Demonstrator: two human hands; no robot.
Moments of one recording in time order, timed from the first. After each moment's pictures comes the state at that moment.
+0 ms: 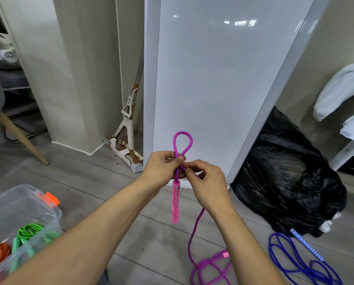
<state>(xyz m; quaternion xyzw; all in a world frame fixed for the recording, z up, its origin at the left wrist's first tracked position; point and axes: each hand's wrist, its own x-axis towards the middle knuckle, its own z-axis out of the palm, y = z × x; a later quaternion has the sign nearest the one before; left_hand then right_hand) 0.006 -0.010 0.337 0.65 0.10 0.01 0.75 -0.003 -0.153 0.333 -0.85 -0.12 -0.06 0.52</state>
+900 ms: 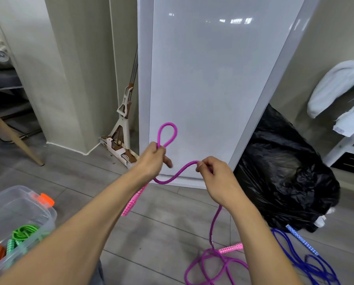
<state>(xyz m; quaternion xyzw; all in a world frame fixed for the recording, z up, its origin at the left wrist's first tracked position) 0.019 0.010 0.337 0.79 0.11 0.01 0.60 0.004 -0.189 0.351 -0.91 -0.10 -0.02 0.40</state>
